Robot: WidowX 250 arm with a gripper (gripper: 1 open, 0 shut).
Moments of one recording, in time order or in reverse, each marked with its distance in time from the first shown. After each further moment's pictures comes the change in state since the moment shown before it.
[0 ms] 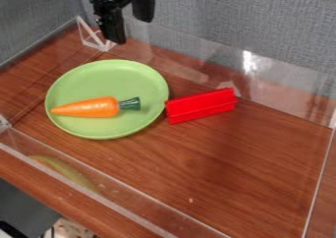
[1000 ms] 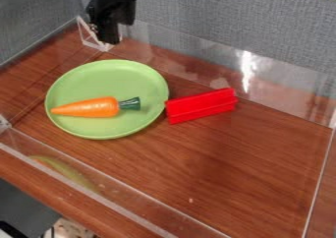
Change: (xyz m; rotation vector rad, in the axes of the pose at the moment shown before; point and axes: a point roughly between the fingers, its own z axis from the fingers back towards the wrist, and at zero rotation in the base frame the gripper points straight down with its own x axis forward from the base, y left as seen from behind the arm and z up) arm -0.022 0.002 -0.015 0.045 0.077 0.219
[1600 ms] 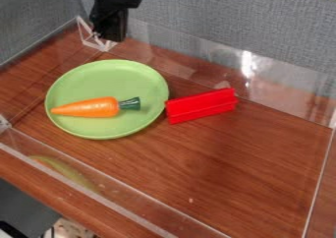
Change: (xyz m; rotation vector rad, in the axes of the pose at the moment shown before) arm 0.006 -0.008 0.003 -0.005 0.046 0.082
